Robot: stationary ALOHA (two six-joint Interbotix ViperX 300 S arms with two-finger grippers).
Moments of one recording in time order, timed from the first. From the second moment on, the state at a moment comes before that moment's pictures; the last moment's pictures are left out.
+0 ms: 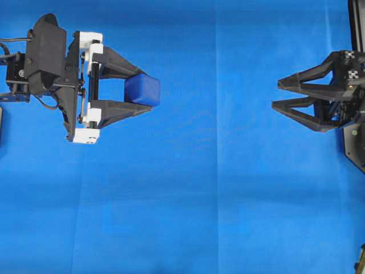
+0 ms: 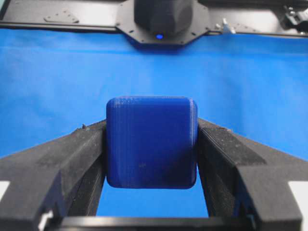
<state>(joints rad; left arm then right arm) 0.02 -0.40 0.76 0.01 -0.18 -0.03 -0.06 -0.85 1.08 -0.52 -0.21 -0.67</state>
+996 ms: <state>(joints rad) 0.02 -0.40 0.76 0.01 -0.18 -0.03 -0.06 -0.19 0.58 -0.53 -0.30 -0.72</state>
